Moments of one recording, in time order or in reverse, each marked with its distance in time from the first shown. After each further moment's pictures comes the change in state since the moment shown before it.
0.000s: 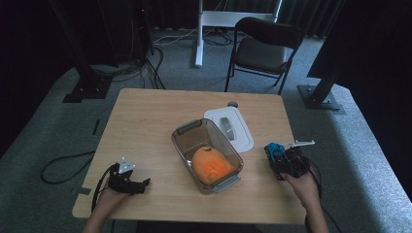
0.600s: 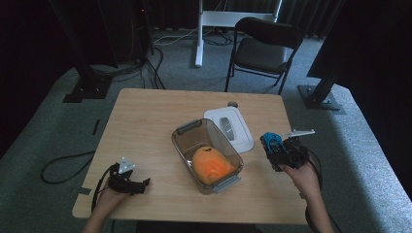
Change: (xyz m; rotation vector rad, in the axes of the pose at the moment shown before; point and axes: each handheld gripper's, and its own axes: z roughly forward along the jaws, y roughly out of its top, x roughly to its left) left arm 0.000 0.000 0.000 0.001 0.000 0.001; right arm 0.018 0.035 -0.028 -0.054 0.028 -0.077
